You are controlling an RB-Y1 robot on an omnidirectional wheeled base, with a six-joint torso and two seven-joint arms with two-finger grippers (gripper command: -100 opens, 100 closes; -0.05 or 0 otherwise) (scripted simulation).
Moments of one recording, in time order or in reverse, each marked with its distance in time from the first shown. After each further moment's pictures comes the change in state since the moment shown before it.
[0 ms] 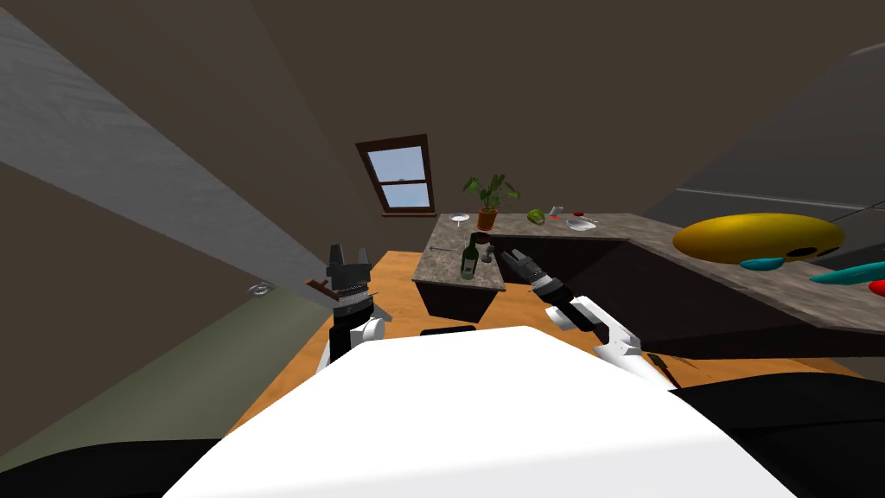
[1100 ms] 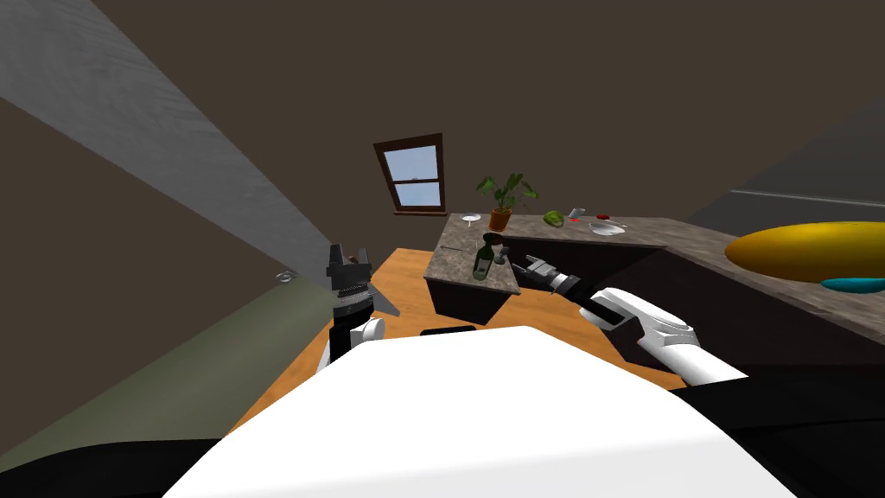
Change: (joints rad) left arm 0.000 0.000 0.000 0.000 0.000 0.000 0.000; right arm 0.005 -0.308 -0.006 0.214 0.182 0.042 0.091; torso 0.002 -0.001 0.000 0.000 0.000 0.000
